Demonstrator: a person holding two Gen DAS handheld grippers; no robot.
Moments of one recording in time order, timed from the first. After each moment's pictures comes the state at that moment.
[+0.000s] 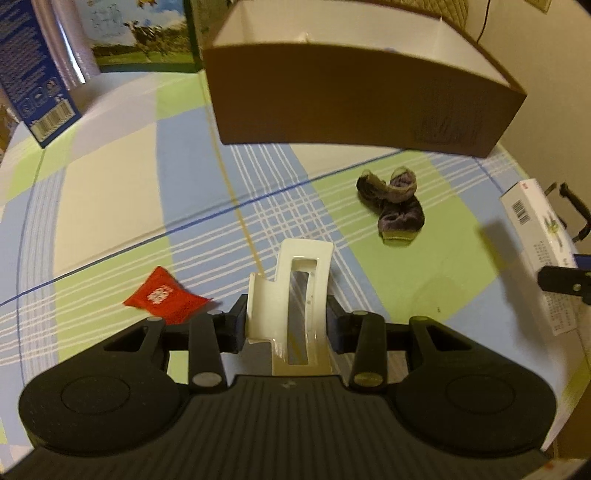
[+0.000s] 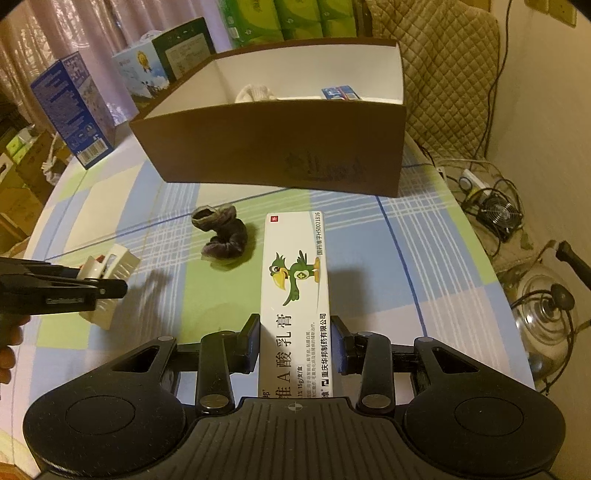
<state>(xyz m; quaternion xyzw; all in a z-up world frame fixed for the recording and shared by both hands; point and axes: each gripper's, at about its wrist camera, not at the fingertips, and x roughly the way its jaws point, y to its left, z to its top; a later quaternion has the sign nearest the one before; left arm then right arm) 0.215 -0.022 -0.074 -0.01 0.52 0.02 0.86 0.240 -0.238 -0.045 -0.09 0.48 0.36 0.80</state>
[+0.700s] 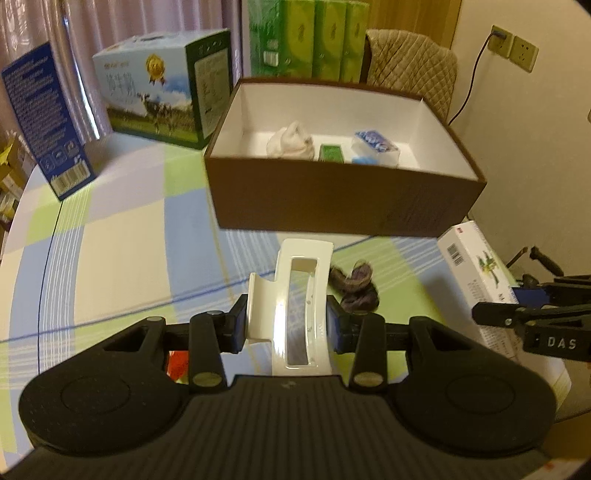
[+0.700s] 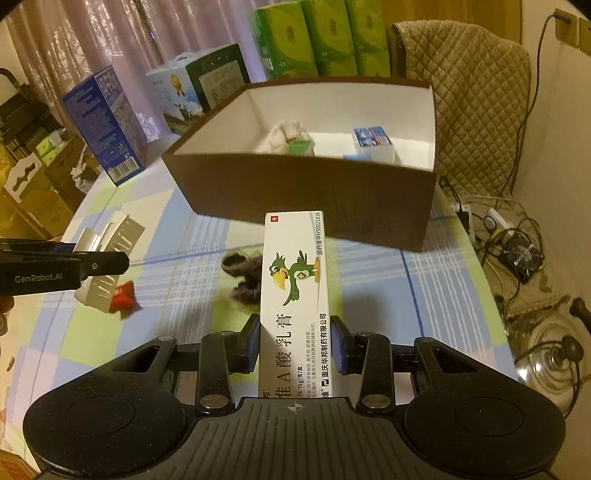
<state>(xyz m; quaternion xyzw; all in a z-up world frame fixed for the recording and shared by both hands) 0.219 -0.042 0.002 -0.02 0.44 0.02 0.90 0.259 -0.224 -0.015 -0.09 0.45 0.41 0.79</state>
